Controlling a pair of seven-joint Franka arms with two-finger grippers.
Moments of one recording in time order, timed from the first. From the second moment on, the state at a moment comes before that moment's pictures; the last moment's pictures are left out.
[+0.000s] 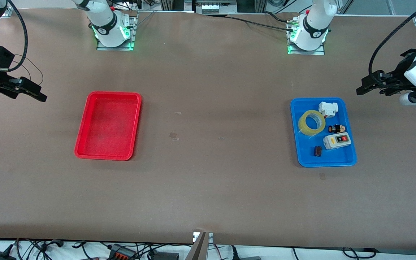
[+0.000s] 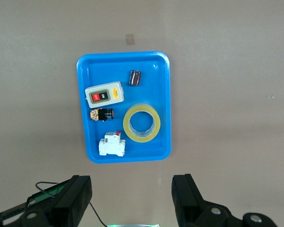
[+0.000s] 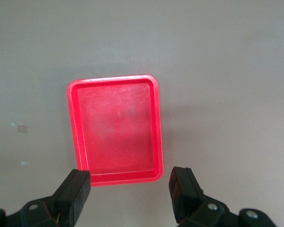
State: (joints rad) left arm 0.00 0.05 -0.03 -1.55 -0.05 1.49 -0.03; right arm 0.00 0.05 0.02 -1.57 -0.03 1.60 0.14
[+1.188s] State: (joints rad) left arm 0.04 0.09 -0.01 -1.56 -0.04 1.46 -0.05; right arm 0.00 0.05 0.02 -1.57 -0.03 1.60 0.14
